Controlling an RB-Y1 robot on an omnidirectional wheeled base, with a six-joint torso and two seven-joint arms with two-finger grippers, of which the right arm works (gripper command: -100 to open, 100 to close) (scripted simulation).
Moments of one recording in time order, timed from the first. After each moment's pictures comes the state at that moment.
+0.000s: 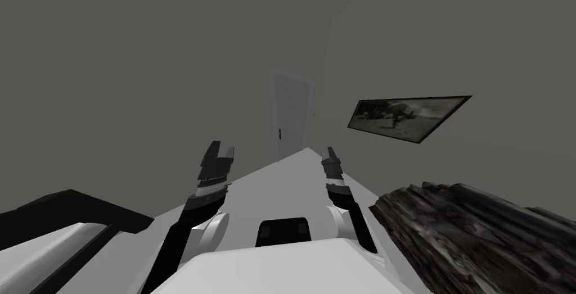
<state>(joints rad) 0.53 -0.01 0.07 -2.25 -0.06 -0.35 0.10</state>
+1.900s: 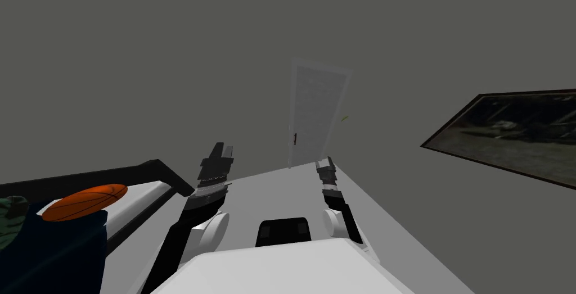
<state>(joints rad) 0.46 -0.09 0.08 -1.92 -0.27 -0.50 -0.26</state>
